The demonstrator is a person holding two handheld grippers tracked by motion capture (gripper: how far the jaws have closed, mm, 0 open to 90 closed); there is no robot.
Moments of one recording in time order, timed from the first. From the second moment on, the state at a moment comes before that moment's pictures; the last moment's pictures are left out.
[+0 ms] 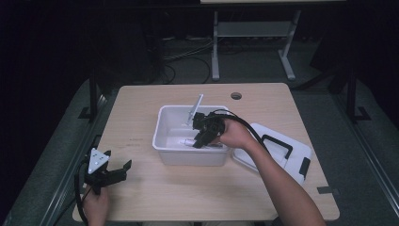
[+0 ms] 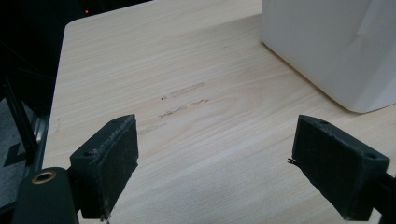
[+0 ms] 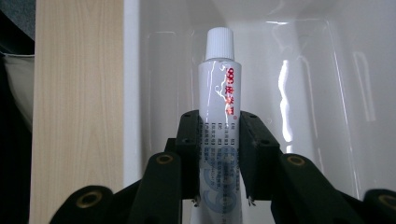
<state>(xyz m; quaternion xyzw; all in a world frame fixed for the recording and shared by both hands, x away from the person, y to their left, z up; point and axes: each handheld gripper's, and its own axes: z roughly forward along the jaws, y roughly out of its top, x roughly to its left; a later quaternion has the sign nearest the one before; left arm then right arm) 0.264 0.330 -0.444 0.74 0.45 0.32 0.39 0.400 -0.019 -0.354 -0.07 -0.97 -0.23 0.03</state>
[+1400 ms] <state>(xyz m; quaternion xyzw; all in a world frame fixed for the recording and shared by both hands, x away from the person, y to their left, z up) 0.264 0.329 -0.444 0.74 0.45 0.32 0.39 0.403 -0.056 -0.320 -0.12 -0.96 -0.24 0.02</state>
